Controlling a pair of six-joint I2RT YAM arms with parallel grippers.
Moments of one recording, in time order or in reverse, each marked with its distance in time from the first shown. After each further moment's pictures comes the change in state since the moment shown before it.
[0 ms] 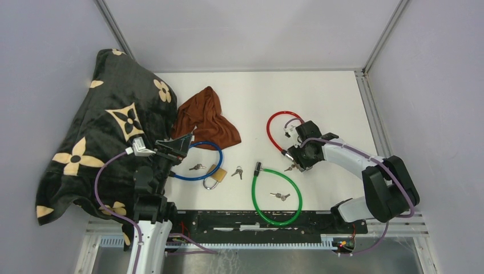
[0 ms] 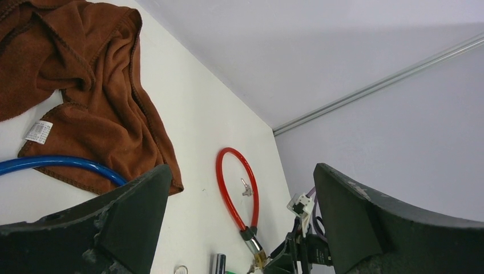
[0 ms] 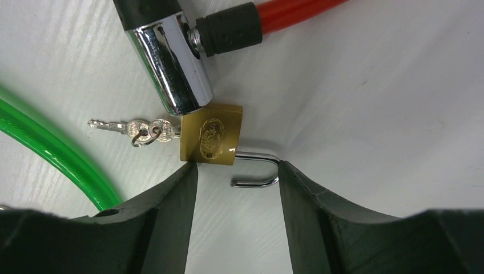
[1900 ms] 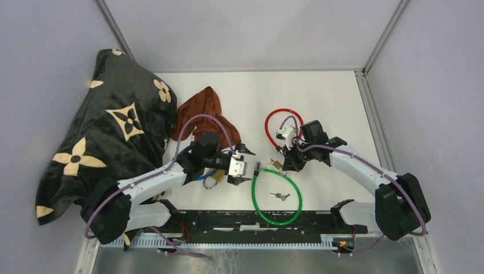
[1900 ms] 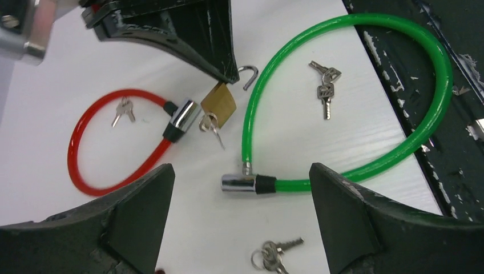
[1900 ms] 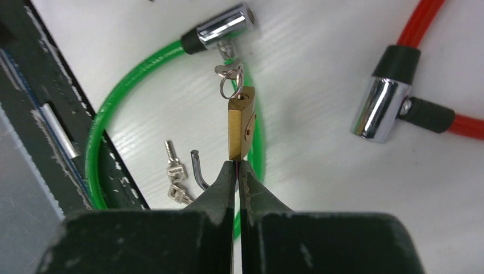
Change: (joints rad) left arm -0.708 0.969 0.331 0.095 0.598 1.754; right arm 0.010 -0.131 -0.013 0.055 -0.579 -0.159
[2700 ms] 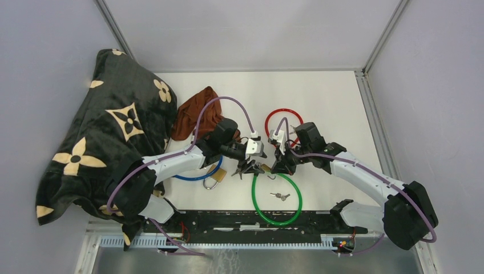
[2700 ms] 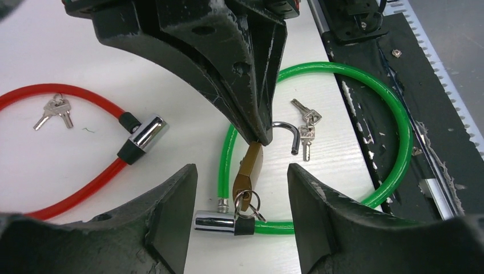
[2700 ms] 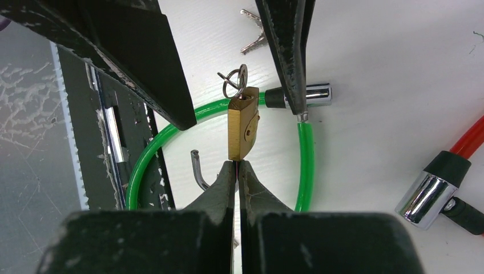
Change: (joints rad) left arm -0.031 0.348 0.268 -0.011 0.108 -0.195; right arm 0.119 -0.102 -0.026 0.135 -0.187 -0.002
